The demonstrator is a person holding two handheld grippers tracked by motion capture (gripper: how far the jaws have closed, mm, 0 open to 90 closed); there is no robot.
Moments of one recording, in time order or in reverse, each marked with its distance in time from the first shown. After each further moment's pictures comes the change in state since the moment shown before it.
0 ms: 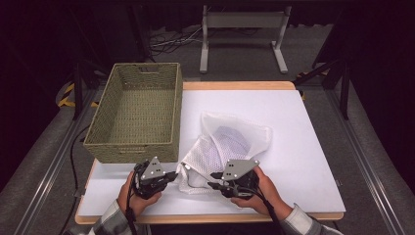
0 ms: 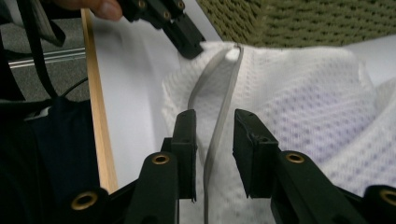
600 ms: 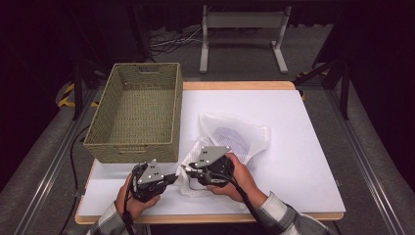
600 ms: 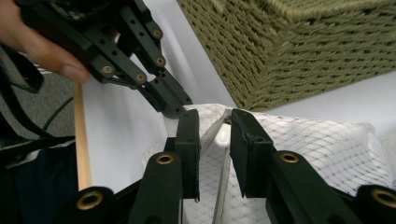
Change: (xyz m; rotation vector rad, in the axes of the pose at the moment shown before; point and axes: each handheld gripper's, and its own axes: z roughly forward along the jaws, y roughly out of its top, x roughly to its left) left arm -0.007 -0.001 -0.007 -0.024 -0.029 0.035; right arm -0.006 0.048 0.042 0.019 0.007 0.013
